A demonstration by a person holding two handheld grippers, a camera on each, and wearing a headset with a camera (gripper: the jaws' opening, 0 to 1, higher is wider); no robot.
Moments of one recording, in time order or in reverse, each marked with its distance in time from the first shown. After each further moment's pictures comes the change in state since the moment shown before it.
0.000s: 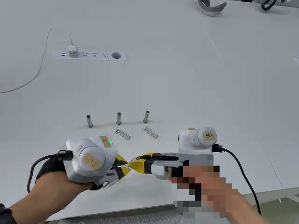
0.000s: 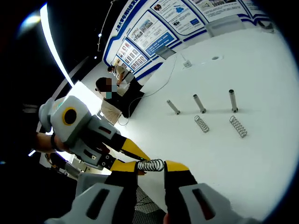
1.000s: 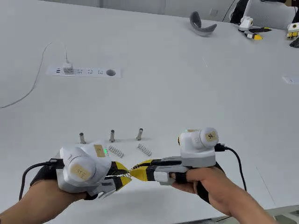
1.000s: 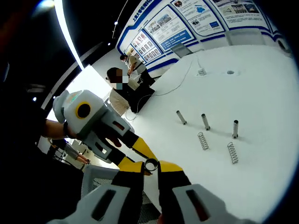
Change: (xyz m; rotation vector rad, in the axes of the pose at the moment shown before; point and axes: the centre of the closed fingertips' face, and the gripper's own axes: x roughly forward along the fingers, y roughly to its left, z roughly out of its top) left arm -0.007 0.009 0.045 0.072 -0.135 -0.062; right arm -0.024 0.017 0.041 -0.182 0.096 0.056
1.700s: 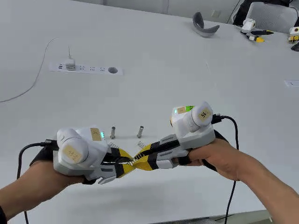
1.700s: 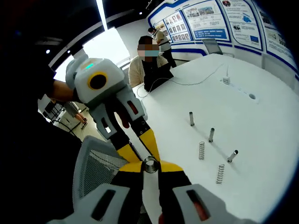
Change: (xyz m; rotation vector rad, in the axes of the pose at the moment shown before) left arm -0.009 -0.001 0.021 0.048 -0.075 -0.061; right arm -0.003 0.012 0.005 -0.324 0.241 0.049
